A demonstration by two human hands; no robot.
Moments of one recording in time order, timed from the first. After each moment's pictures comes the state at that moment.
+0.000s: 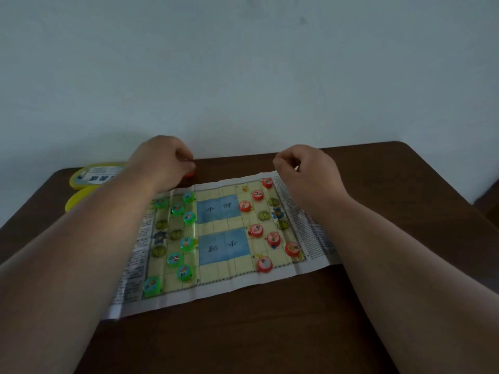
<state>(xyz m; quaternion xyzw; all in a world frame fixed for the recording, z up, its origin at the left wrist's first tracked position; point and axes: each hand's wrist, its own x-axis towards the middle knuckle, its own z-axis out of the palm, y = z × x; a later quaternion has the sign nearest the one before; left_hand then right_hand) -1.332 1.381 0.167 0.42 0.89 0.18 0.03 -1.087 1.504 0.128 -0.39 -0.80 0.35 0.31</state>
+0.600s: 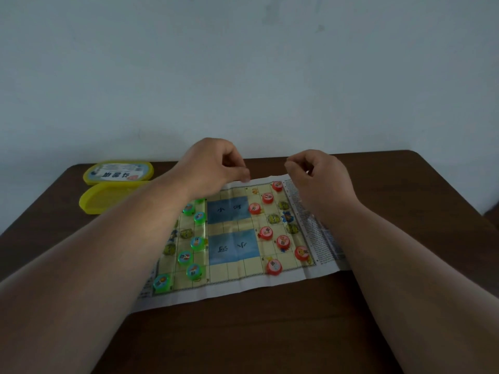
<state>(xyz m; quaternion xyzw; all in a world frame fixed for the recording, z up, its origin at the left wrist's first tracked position) -1.288 1.393 0.165 0.52 0.79 0.30 0.12 -1.088 1.502 0.128 -0.39 -0.79 0.36 0.32</state>
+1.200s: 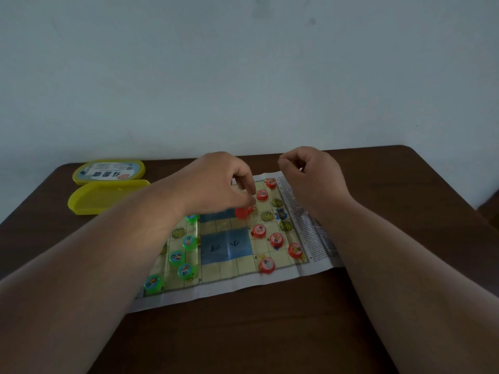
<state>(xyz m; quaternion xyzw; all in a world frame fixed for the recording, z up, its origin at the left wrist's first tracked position) -1.257 1.379 0.175 0.61 0.76 0.17 0.17 -1.090 1.505 0.125 -0.39 -0.79 0.36 0.32</state>
